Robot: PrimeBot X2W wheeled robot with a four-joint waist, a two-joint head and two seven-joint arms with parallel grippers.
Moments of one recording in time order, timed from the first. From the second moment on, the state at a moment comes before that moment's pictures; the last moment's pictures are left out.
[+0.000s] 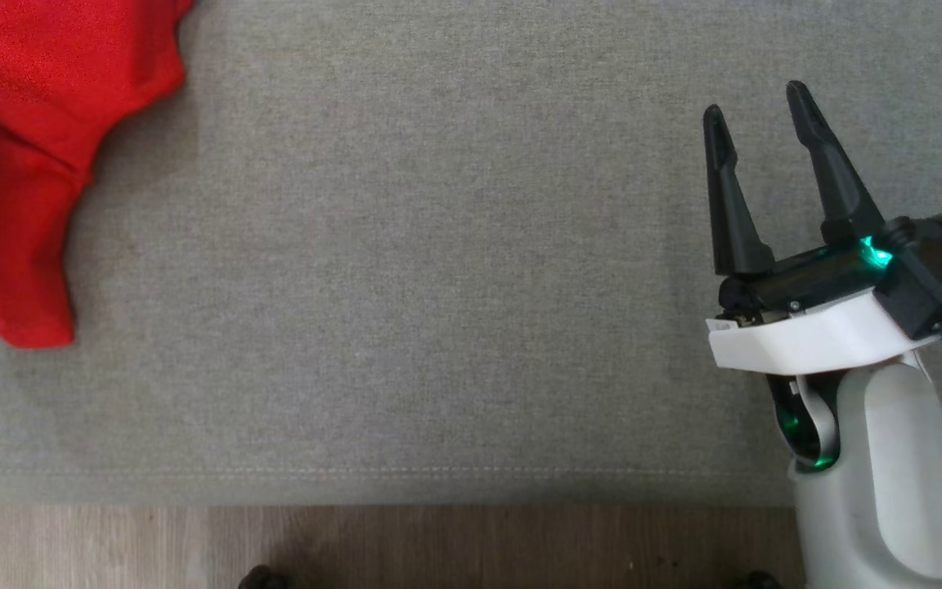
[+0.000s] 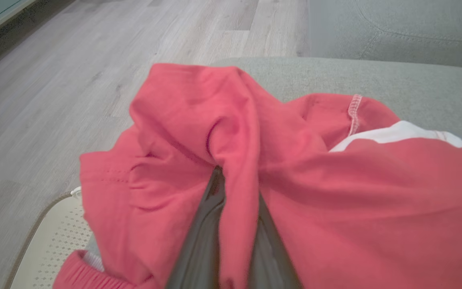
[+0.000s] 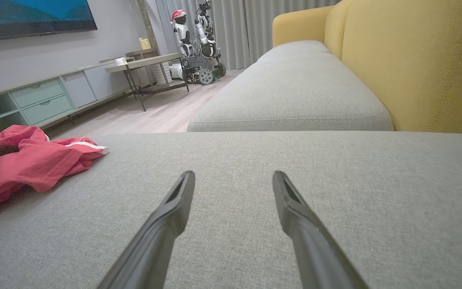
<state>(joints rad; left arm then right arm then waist) -1.02 0.38 0.00 0.98 -0.22 -0.08 0.01 -0.31 -0.05 0.23 -0.02 0.02 0.12 -0.07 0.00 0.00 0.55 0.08</state>
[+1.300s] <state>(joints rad) -0.81 0.27 -0.13 0.27 -0.30 -0.11 -0.07 -0.27 -0.05 0.24 0.16 0.17 0.12 -0.19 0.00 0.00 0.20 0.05</state>
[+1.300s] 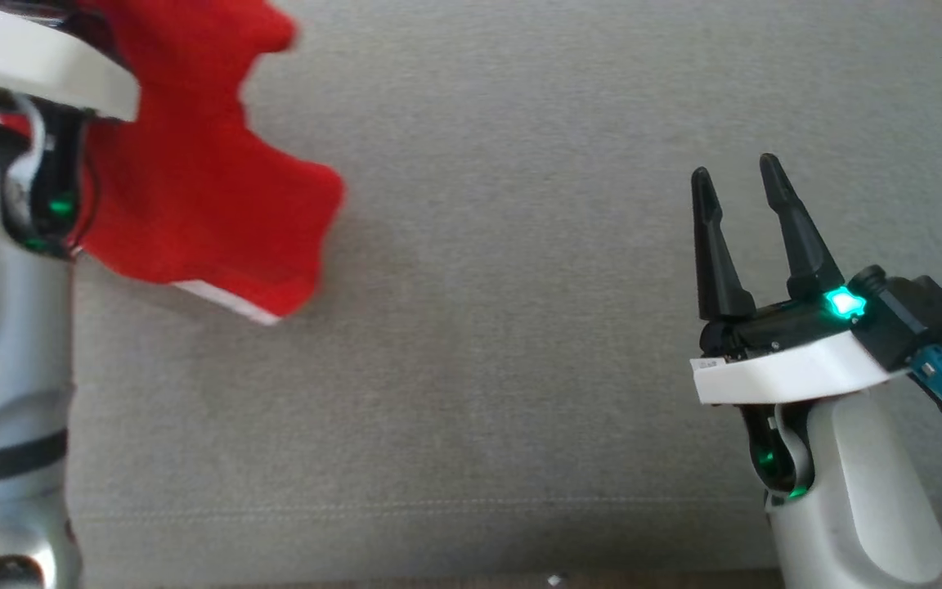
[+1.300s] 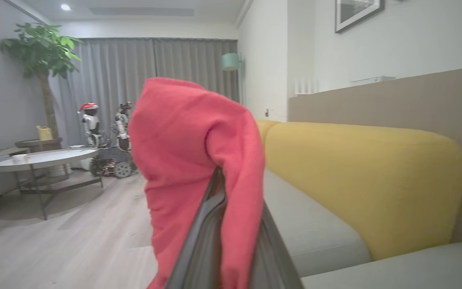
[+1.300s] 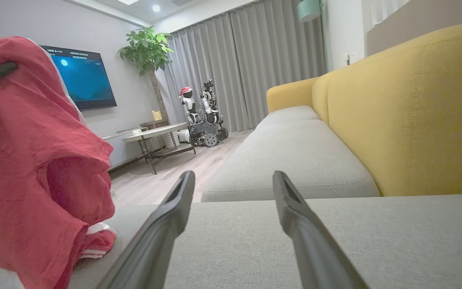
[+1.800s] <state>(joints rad) -0.82 0.09 -0.31 0.12 -0.33 -0.08 0.03 -0.31 -0.05 0.23 0.16 0.20 0.12 -0.23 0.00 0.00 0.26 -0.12</state>
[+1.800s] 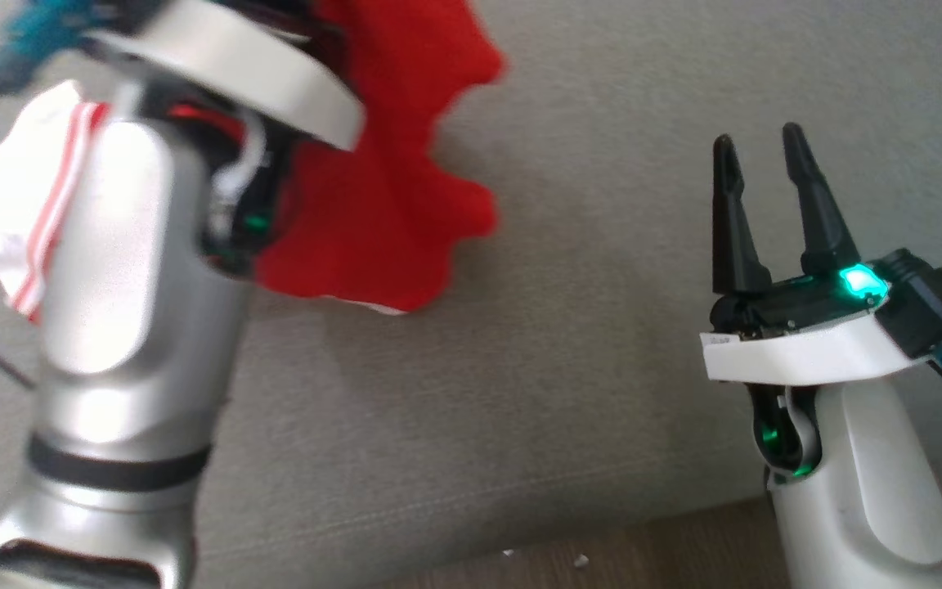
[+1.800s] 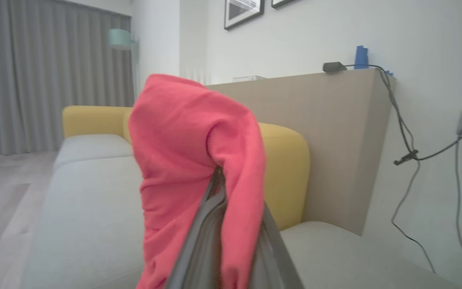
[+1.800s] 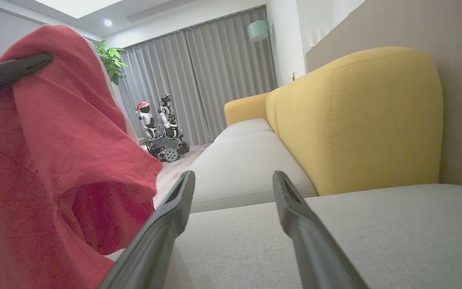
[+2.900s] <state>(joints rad) -0.75 0.17 -0.55 0.44 -0.45 0.10 -0.25 -0.34 -0.05 0.22 0.14 0.17 0.12 -0.25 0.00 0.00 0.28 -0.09</state>
